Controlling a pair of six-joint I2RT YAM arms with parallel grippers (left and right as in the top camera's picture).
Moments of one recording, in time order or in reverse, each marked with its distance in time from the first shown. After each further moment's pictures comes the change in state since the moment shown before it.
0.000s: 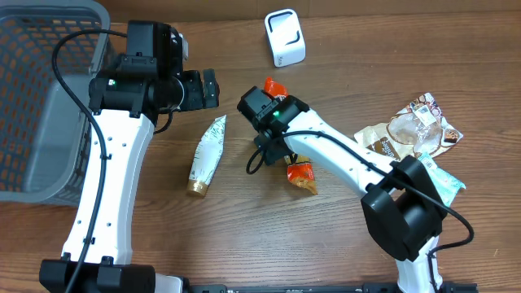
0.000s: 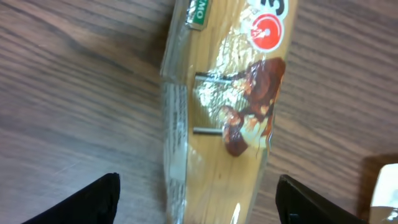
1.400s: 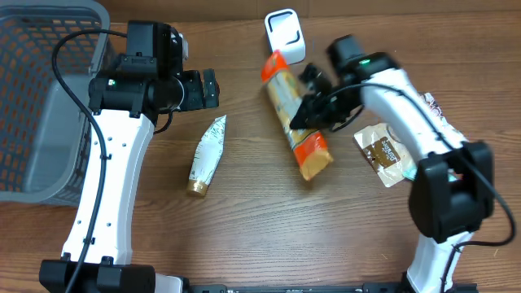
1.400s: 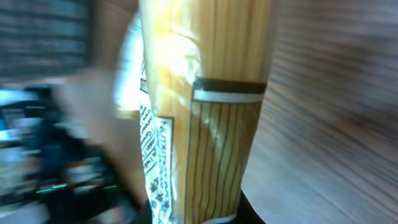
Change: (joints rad) left arm 0.000 0.000 0.000 0.000 0.000 0.000; right arm -0.459 -0.069 0.013 -0.024 -1.027 -0.288
